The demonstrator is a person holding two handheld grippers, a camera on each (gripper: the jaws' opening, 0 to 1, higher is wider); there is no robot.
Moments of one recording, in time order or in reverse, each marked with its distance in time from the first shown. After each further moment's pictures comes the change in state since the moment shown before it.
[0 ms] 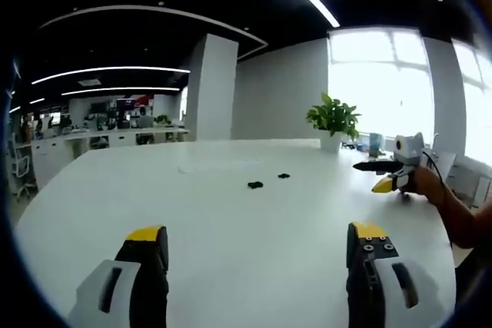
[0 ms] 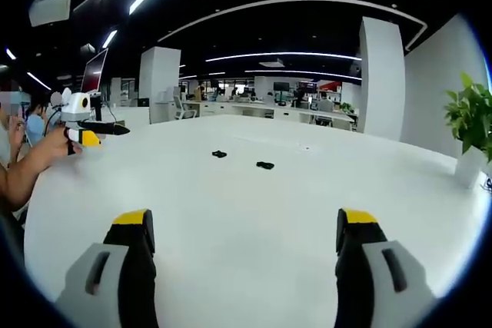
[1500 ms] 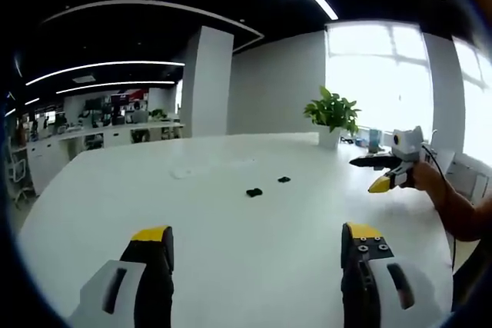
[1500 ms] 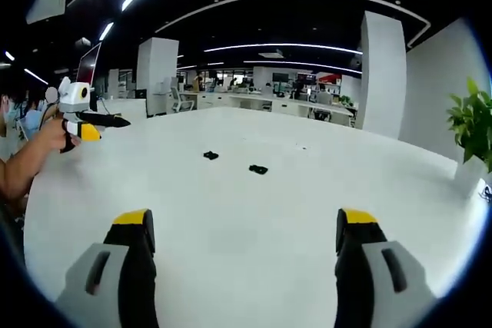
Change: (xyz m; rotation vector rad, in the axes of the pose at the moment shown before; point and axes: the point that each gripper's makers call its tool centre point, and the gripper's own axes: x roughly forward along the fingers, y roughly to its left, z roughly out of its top) left arm 0.036 0.033 0.030 0.008 0.056 -0.020; right arm 0.021 -0.015 0.012 -0.009 0.064 -0.009
